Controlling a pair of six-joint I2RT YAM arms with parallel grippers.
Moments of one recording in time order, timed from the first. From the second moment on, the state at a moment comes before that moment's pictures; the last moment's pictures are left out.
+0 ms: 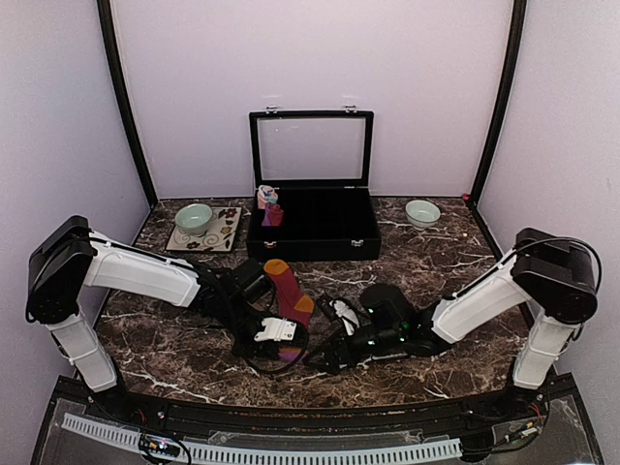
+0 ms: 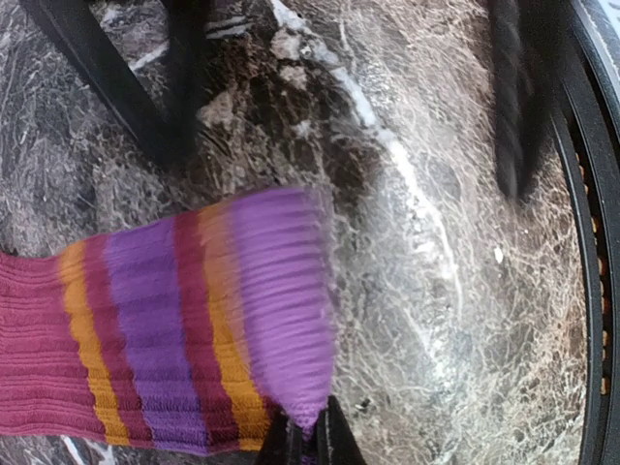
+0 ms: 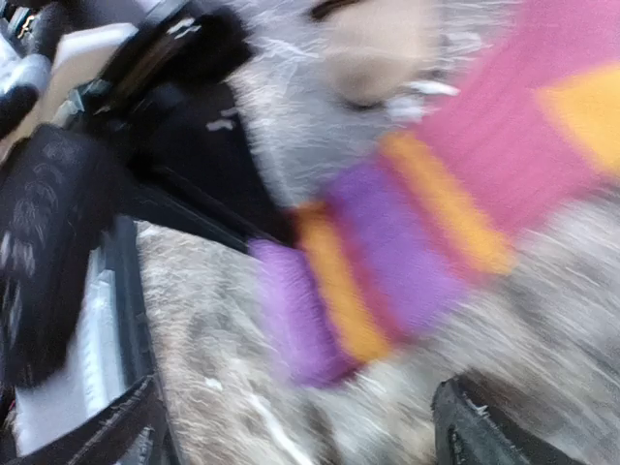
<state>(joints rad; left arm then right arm) -0.91 1.71 0.91 -0.42 0.36 0.77 1.06 1.81 0.67 0.53 -0.43 0.47</state>
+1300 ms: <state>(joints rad) -0.78 2.01 1.23 -0.86 0.74 0.79 1.40 1.77 0.72 0.52 0.13 -0.25</state>
